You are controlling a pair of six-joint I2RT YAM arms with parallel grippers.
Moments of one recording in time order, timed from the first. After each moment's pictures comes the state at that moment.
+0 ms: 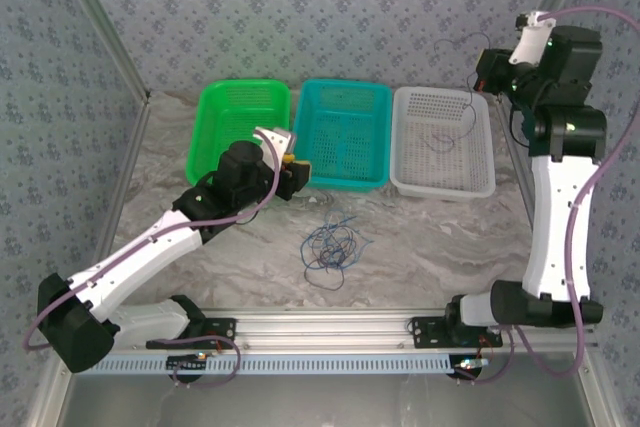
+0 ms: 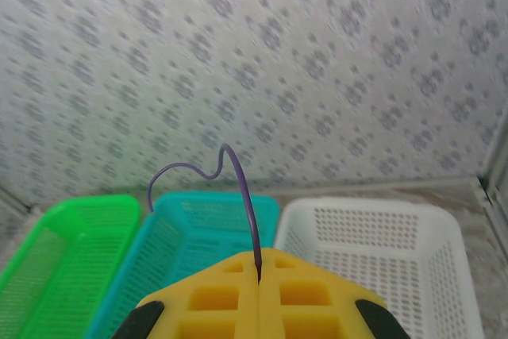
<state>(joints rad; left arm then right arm) -0.75 1.15 0.99 -0.24 -0.03 -0.23 -0.09 1.39 1.93 -0.87 -0.26 0.15</state>
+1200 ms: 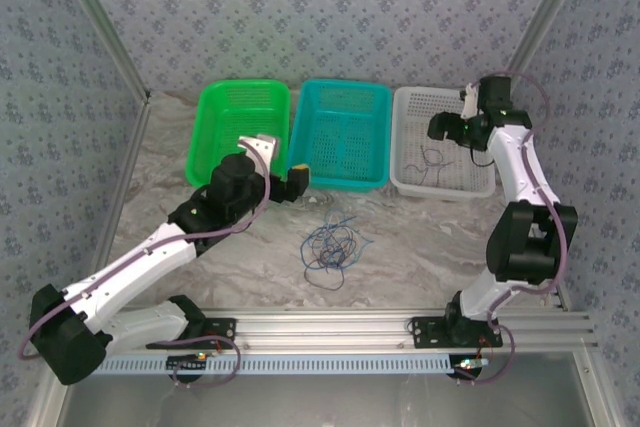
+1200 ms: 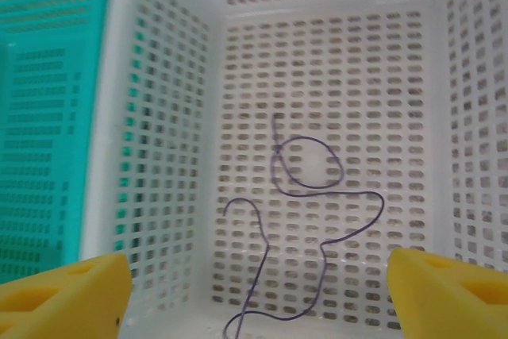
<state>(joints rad) -0.74 1.07 0.87 -0.16 -0.21 -0.28 -0.09 1.62 1.47 -0.76 -0.22 0.11</state>
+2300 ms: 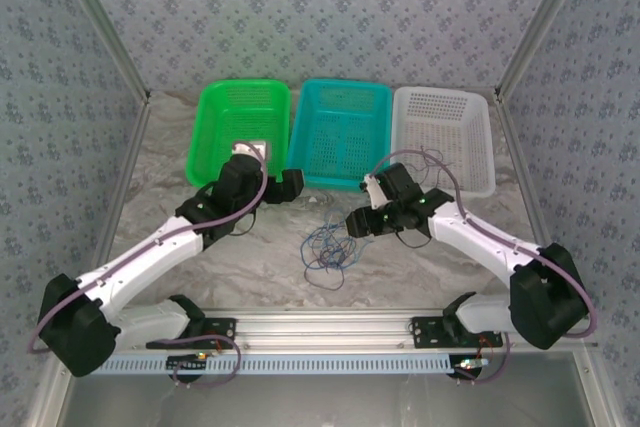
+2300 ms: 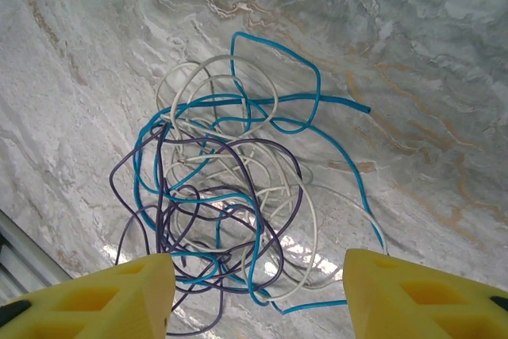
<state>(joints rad) -0.69 1.14 0.84 -0.24 -0.16 -0.54 0.59 1.30 0.82 -0.54 -0.31 0.35</state>
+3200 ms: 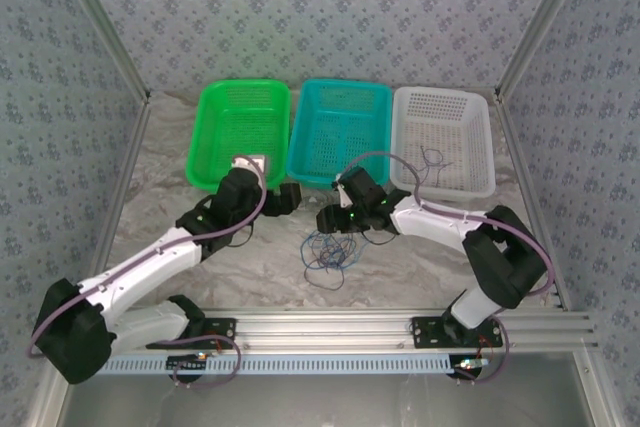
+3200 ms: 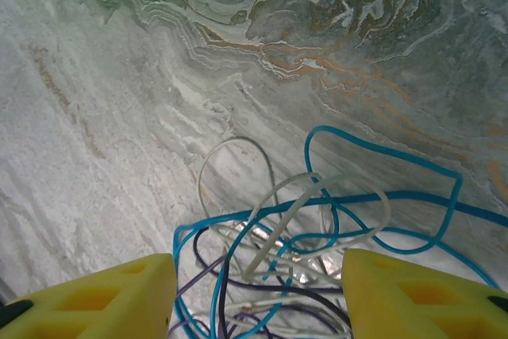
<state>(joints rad) -0.69 1.08 0.70 -0.17 -0.14 -0.53 0.75 1.57 0.88 -0.26 -0.24 0.57</state>
